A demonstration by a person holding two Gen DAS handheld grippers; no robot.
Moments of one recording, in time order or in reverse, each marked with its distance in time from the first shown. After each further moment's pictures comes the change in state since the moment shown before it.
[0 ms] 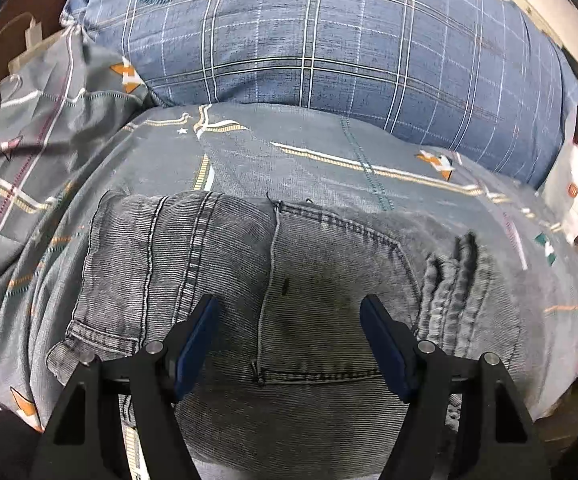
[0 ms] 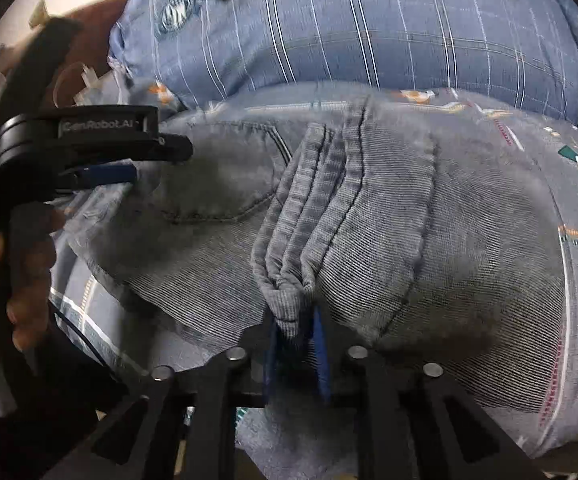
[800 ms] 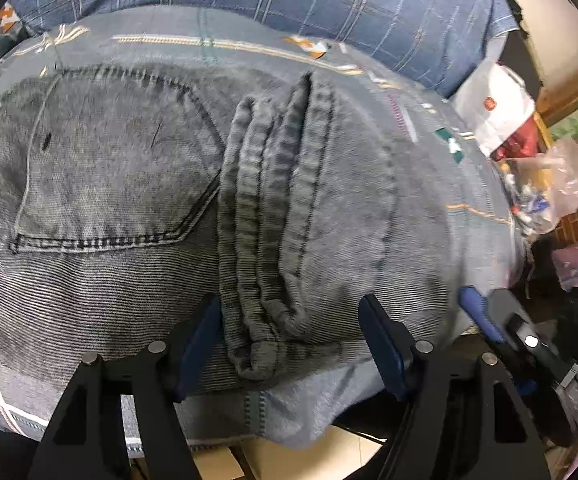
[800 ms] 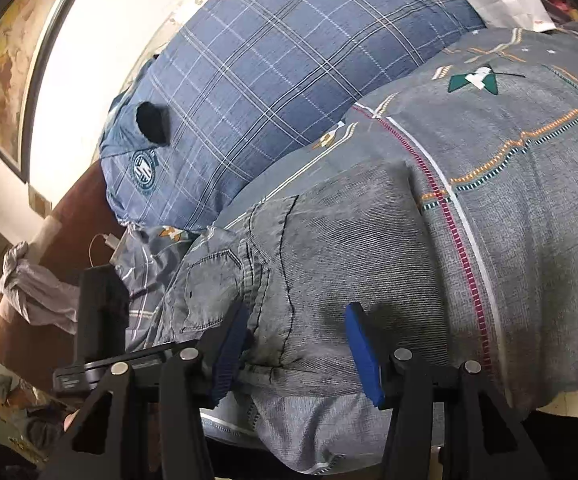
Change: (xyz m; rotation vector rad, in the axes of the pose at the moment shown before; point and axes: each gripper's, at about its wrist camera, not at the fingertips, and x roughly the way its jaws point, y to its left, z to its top) left arm 0.021 -0.084 -0.067 0.083 0.331 -0.319; right arm -0.075 -0.134 -0.015 0.491 -0.192 0.250
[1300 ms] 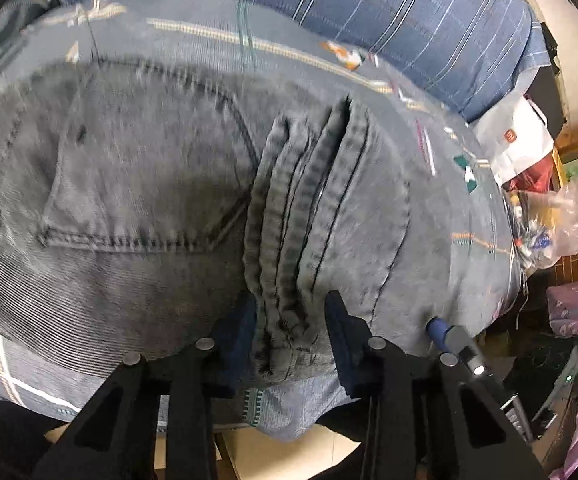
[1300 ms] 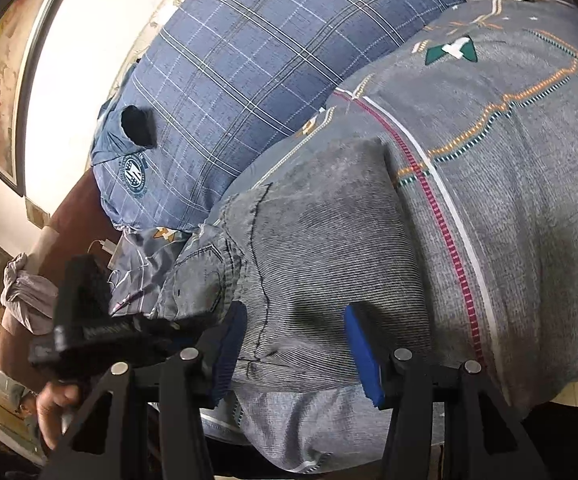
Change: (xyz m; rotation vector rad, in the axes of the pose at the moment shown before) left arm -0.023 0.010 0.020 -0.127 0.017 0.000; right arm 0.010 -0.030 -0.007 0.075 0.021 0.016
